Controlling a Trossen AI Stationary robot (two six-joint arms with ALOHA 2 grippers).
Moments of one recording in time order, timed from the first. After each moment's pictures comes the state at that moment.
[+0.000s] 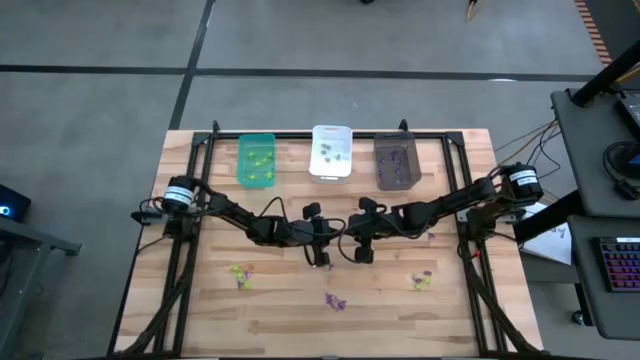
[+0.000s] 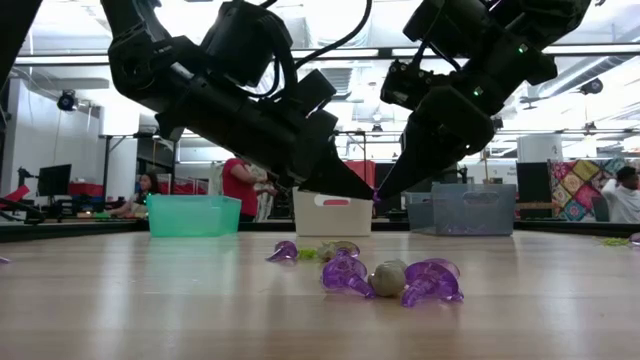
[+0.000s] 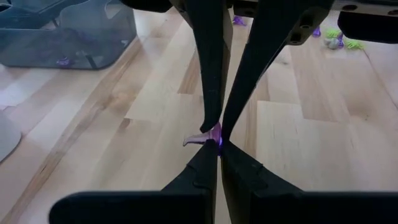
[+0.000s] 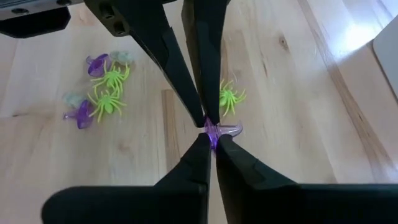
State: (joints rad) left arm -0.15 1.96 0.86 0.66 -0.32 -0.11; right arm 0.11 1.62 0.78 0.05 0.17 0.14
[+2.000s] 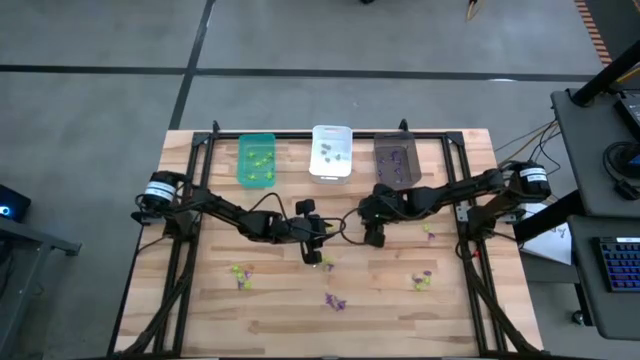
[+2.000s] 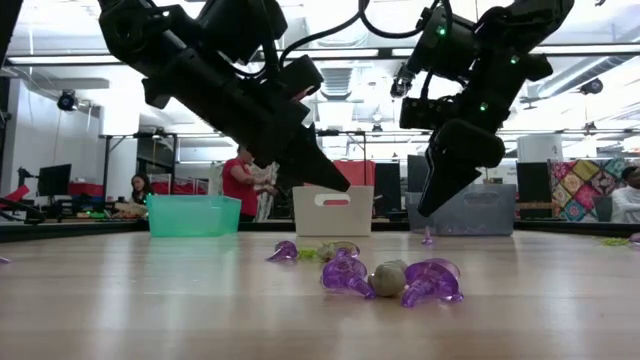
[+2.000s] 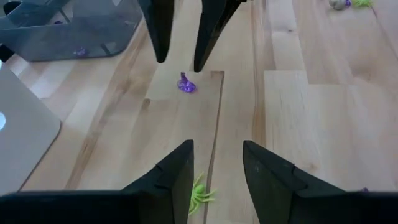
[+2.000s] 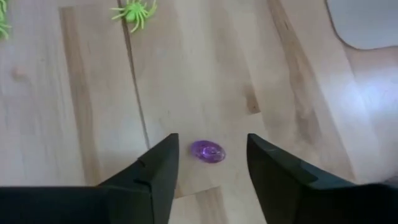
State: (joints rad) left arm -0.15 1.81 0.86 0.38 -0.33 -0.05; right arm -0.02 1.54 0.78 -0.27 0.15 0.14
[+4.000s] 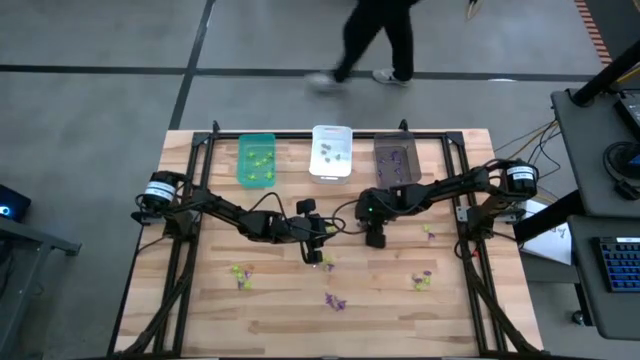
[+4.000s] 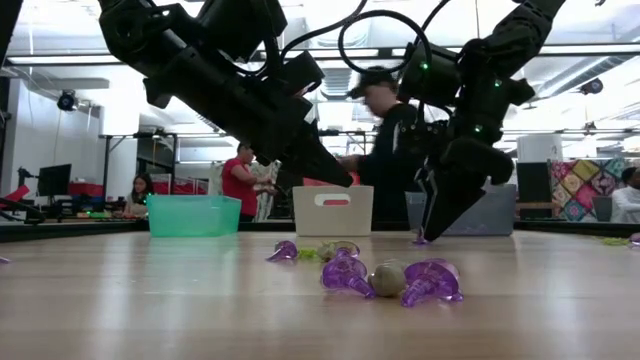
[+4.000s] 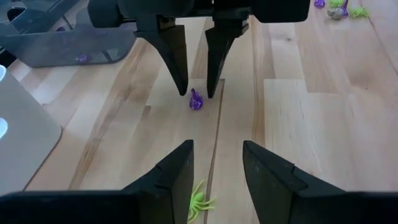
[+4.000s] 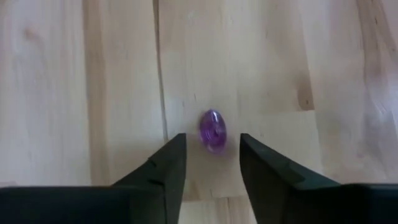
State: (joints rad) left arm -0.14 1.81 0.86 0.40 -0.33 -0.05; right arm -0.10 1.64 0.78 -0.23 -0.06 0.01
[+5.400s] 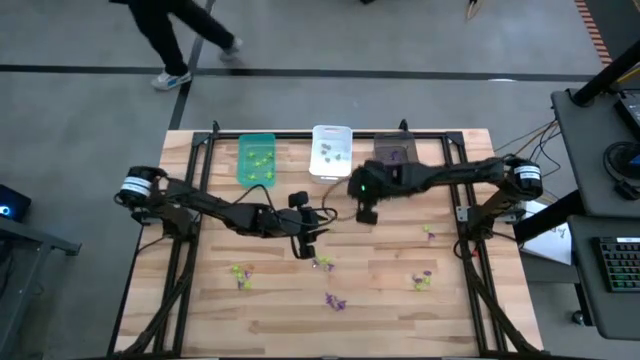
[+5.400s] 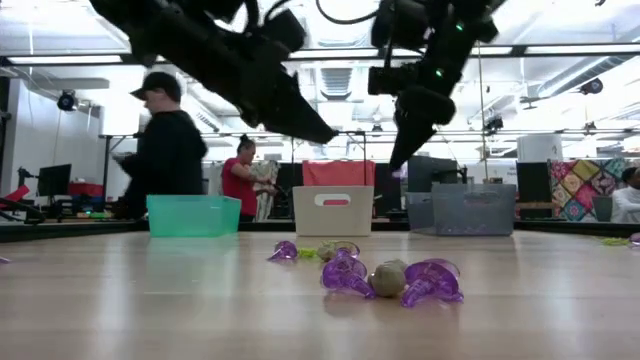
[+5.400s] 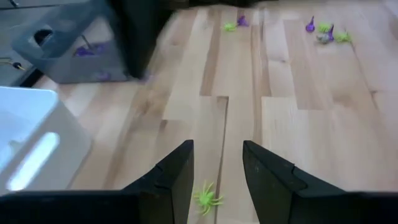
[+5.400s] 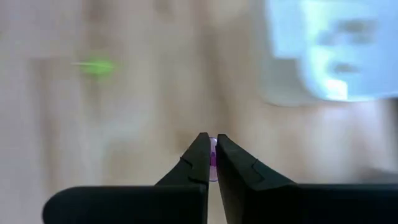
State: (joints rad) left arm -0.15 1.64 0.85 0.24 -0.33 -0.04; right arm -0.15 1.59 1.10 -0.57 0.15 -0.06
